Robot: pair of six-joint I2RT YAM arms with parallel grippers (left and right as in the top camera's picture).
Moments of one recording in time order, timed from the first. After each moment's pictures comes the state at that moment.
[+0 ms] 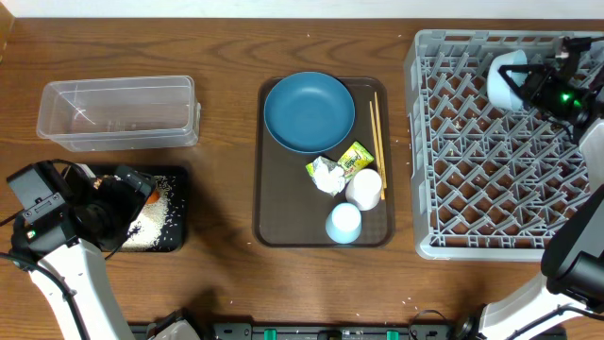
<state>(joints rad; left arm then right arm) 0.62 1.12 0.96 -1.00 0.41 -0.42 -0.45 1.89 1.39 -0.21 -0.98 0.33</state>
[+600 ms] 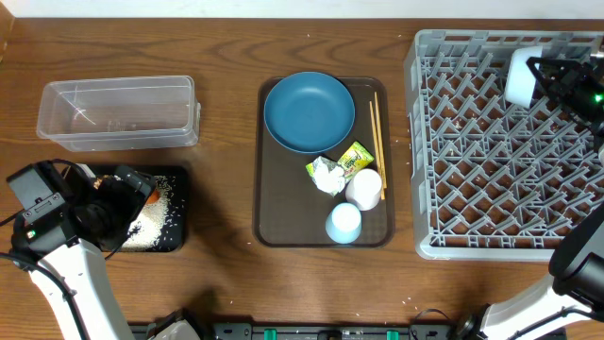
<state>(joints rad) 0.62 1.12 0.96 -1.00 0.41 -0.42 -0.54 1.89 1.38 -0.06 -1.11 0.52</state>
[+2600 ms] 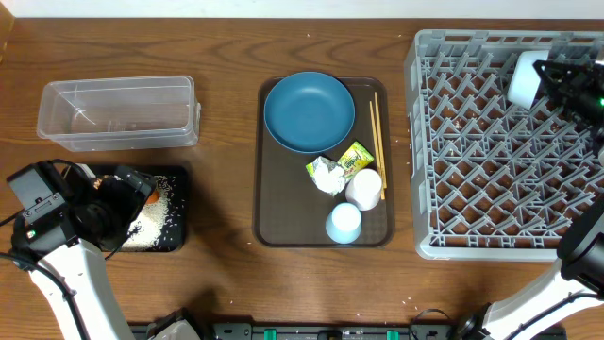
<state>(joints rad) 0.62 1.12 0.96 -1.00 0.41 -0.42 -0.58 2.00 1.38 0.14 -1.18 0.73</state>
